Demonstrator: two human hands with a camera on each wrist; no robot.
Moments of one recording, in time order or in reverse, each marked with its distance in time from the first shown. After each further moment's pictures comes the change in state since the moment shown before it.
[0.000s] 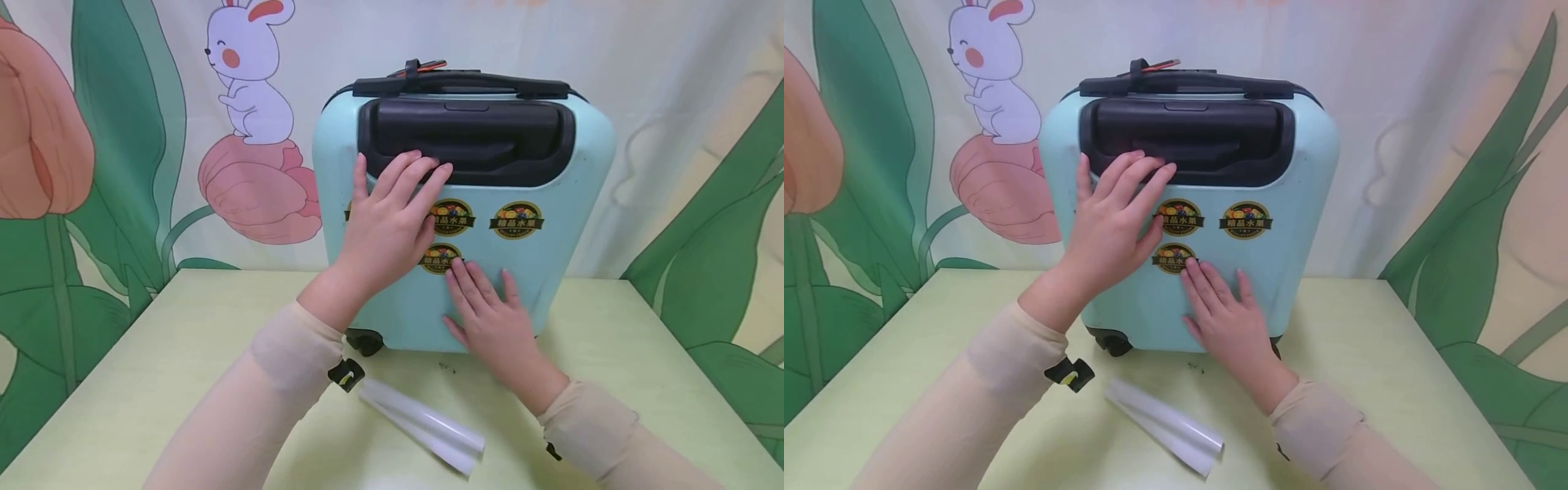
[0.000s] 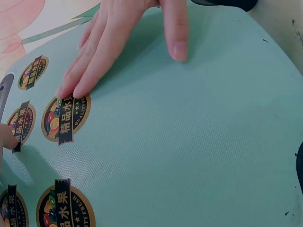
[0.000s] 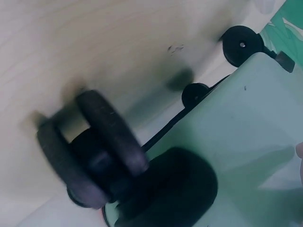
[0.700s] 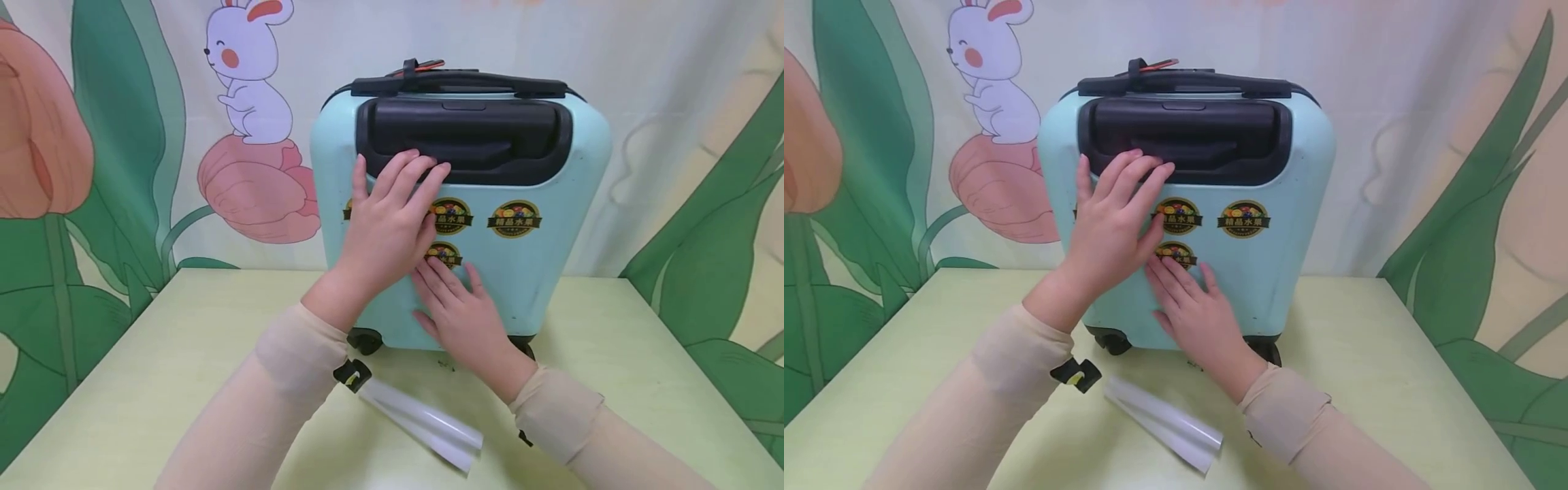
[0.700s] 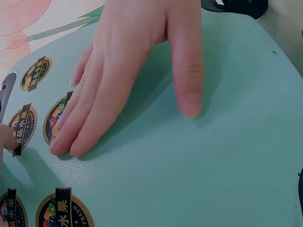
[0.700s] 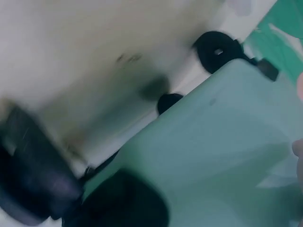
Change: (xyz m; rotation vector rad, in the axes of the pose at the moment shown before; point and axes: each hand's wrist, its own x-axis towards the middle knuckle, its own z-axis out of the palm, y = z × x) left_hand 0.000 0.004 0.002 -0.008 0.013 -0.025; right_hand 0.028 -0.020 0.001 -0.025 -0.159 -0.051
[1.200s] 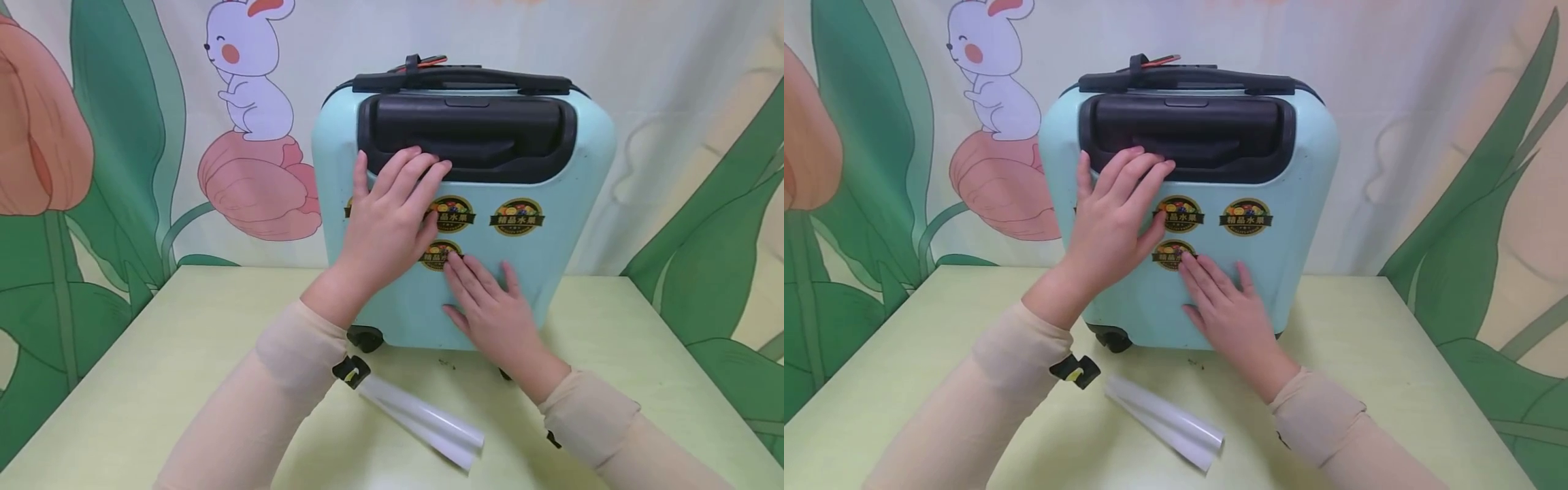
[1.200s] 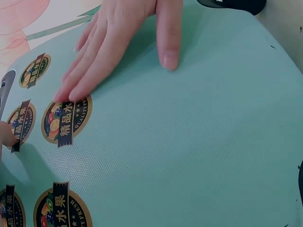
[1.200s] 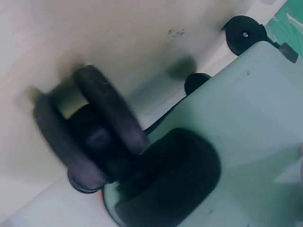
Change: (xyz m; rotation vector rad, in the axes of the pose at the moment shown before) left_hand -0.002 -0.002 0.002 -0.007 0.005 0.003; right_hand -0.025 0.024 0.001 0.036 0.111 0.043
